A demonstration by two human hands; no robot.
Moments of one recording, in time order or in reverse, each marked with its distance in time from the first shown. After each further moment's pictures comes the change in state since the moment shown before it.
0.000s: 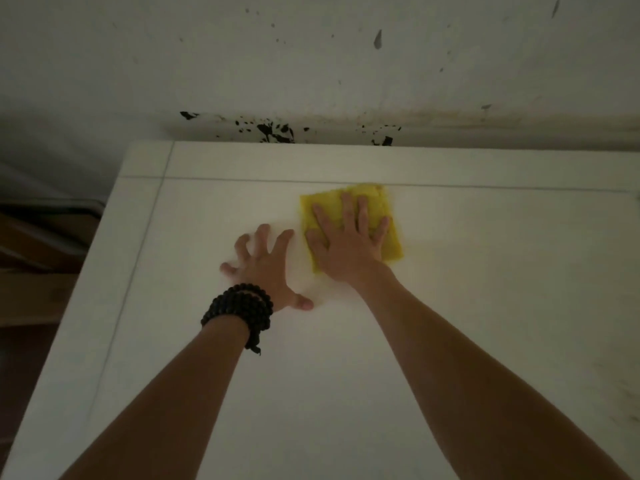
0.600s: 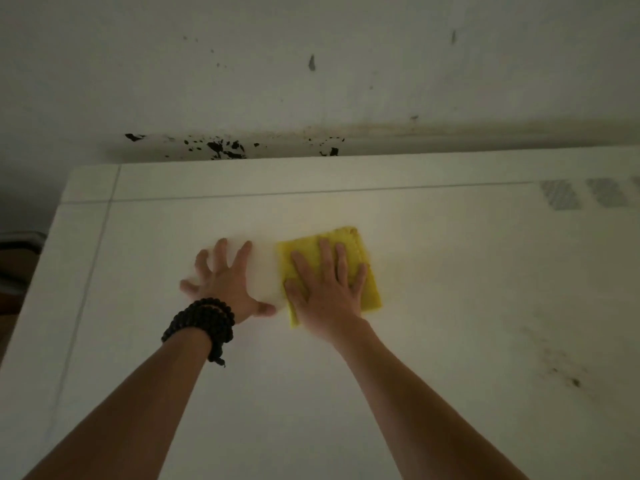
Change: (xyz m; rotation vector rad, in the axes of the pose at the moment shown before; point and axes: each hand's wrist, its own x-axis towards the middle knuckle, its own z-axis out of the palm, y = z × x) left_hand 0.000 -0.007 0.005 -0.029 -0.026 -0.018; right_hand -0.075 0.014 0.035 0.075 0.038 0.085
